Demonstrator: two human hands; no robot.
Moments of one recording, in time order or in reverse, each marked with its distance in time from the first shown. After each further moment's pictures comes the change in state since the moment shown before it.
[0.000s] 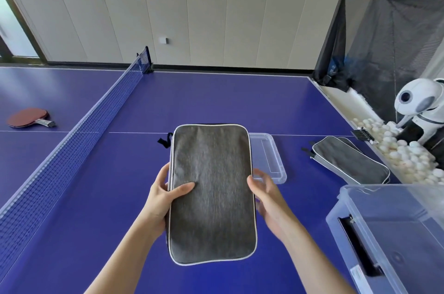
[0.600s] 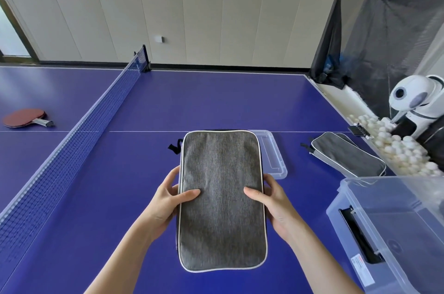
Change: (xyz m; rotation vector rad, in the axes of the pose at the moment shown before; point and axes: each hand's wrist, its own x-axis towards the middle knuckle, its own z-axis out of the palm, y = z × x) left_hand -0.011 0.000 -0.020 0.091 -0.165 -0.104; right_hand -0.019 0.010 0.005 -0.123 0.022 -0.017
